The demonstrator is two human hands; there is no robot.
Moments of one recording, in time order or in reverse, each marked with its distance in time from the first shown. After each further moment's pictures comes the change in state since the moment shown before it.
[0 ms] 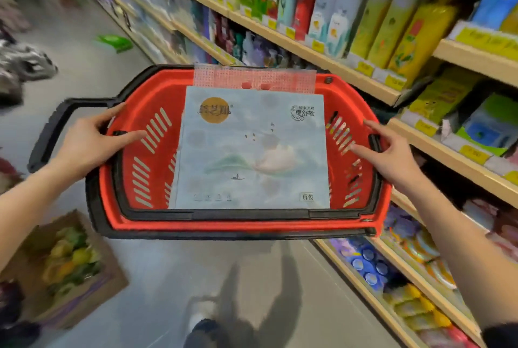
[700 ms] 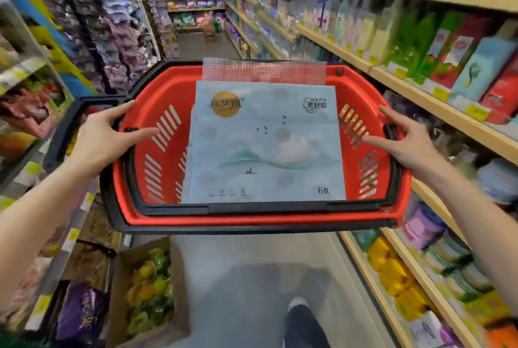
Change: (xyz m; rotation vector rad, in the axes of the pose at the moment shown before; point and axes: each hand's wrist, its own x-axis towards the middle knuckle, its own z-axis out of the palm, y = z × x) left_hand 0.185 -0.067 -0.187 0.130 0.432 -0.135; right_hand 0.290 -0.168 0.285 0.230 -0.309 -0.241
